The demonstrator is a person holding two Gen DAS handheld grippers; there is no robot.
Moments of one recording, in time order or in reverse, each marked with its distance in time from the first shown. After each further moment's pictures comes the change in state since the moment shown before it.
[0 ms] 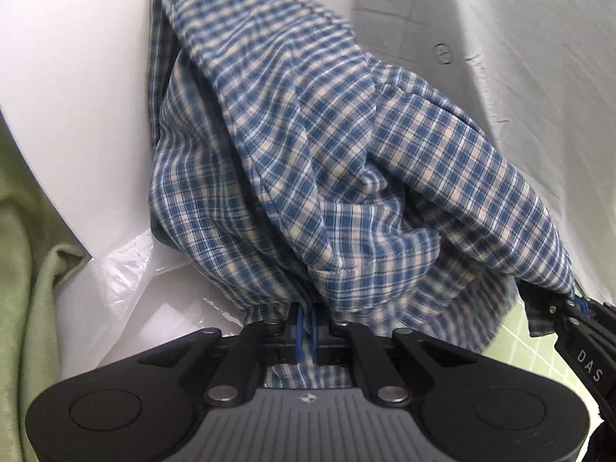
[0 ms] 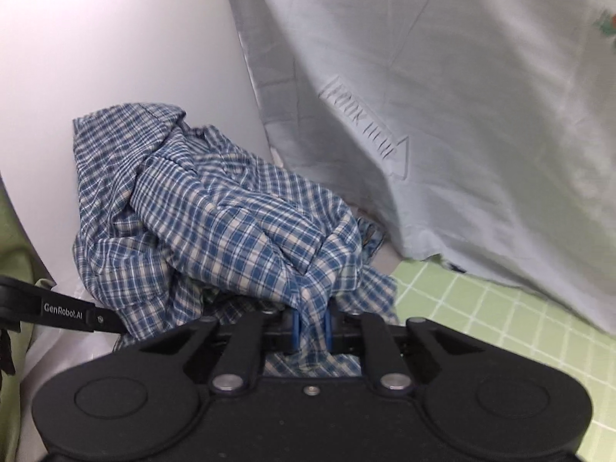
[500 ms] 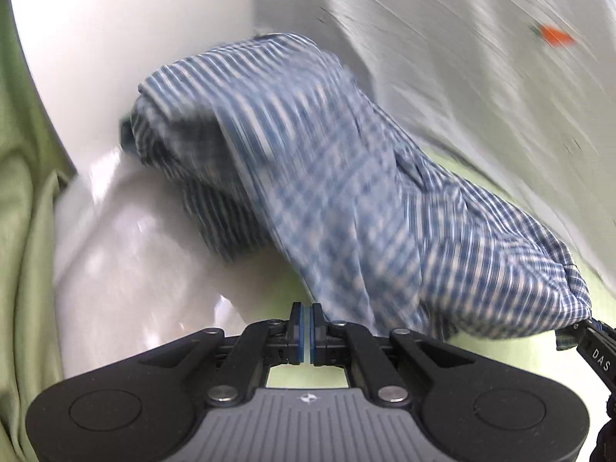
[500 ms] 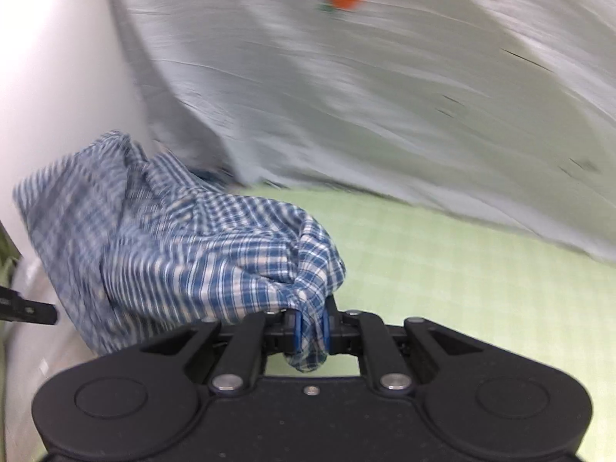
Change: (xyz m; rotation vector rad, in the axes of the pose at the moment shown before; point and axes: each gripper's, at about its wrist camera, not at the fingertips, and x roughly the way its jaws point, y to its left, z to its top) left arm -0.082 -0.063 -0.110 0.140 0.054 -0.108; right arm -0.183 -0.069 -0.119 0.229 0.040 -0.317
